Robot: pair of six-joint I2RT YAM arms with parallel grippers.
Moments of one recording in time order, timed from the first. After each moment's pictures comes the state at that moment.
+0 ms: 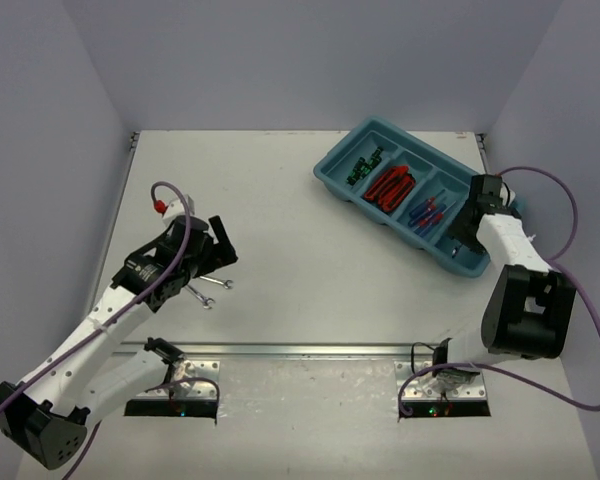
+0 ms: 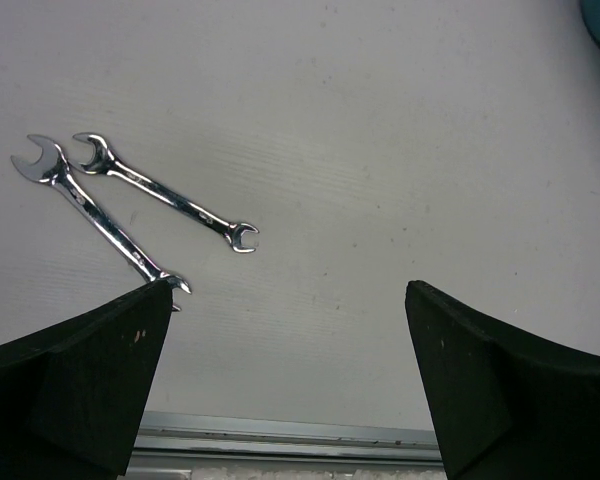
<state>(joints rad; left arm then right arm) -0.47 0.84 0.83 -0.78 -0.35 -0.73 -0.21 1.46 0.93 -0.50 0.27 0.40</state>
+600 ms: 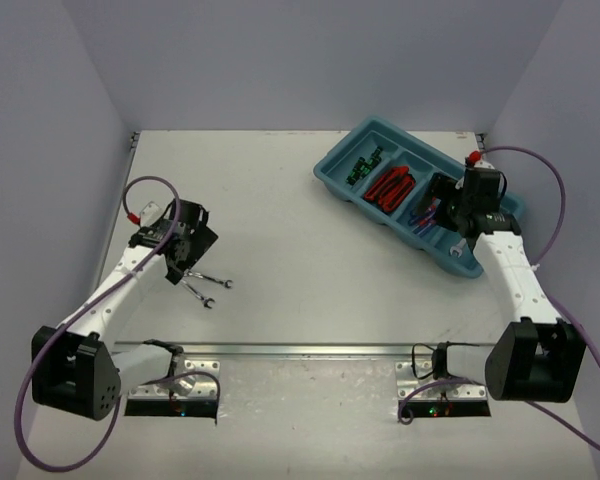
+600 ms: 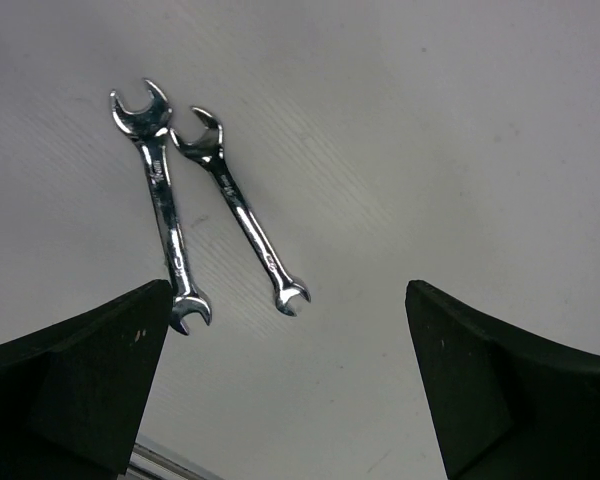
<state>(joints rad) -0.21 1.12 0.83 -0.78 -0.37 -1.05 -0.07 1.23 0.93 -0.41 -0.01 0.34</state>
